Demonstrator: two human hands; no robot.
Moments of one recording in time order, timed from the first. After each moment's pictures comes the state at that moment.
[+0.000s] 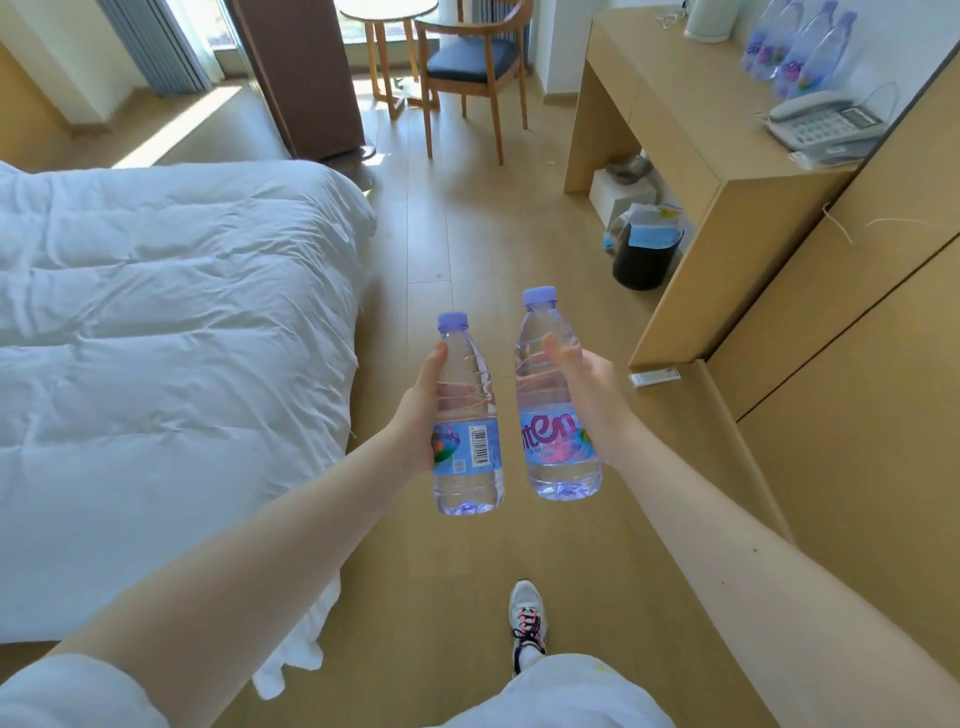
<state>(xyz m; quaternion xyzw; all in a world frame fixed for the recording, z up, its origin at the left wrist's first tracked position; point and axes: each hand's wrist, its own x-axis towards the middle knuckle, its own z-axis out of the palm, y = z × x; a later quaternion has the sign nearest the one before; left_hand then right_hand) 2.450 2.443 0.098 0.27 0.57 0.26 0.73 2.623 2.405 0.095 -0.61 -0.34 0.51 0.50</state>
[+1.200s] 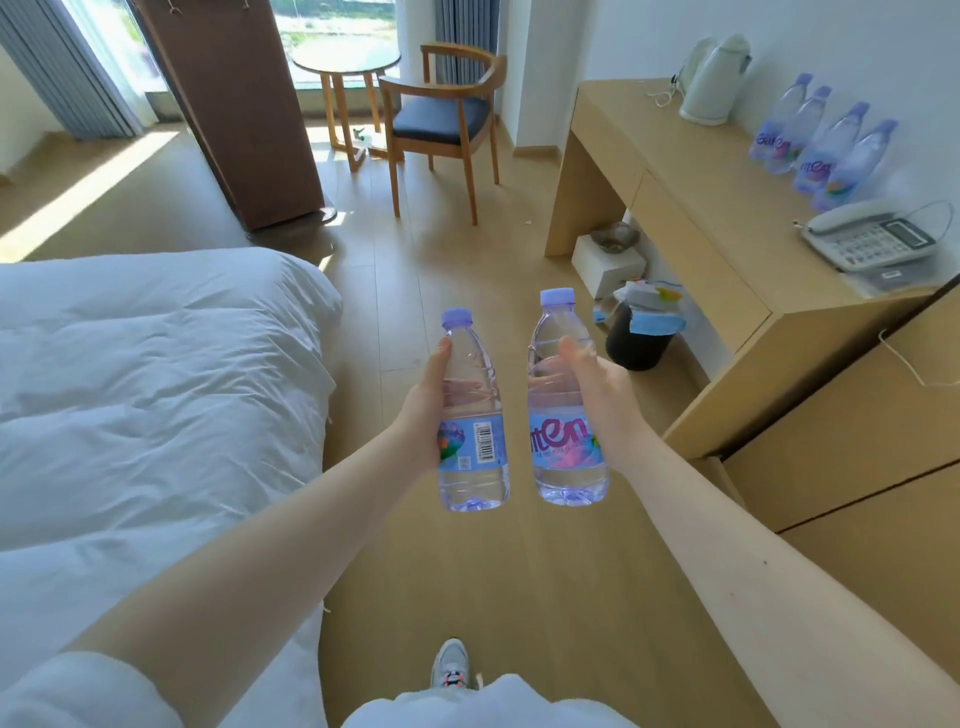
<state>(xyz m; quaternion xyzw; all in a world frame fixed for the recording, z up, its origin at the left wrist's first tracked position) 2.497 2.837 0.110 0.29 0.52 0.25 0.76 2.660 2.776 0.118 -0.66 -0.32 0.45 0.52</state>
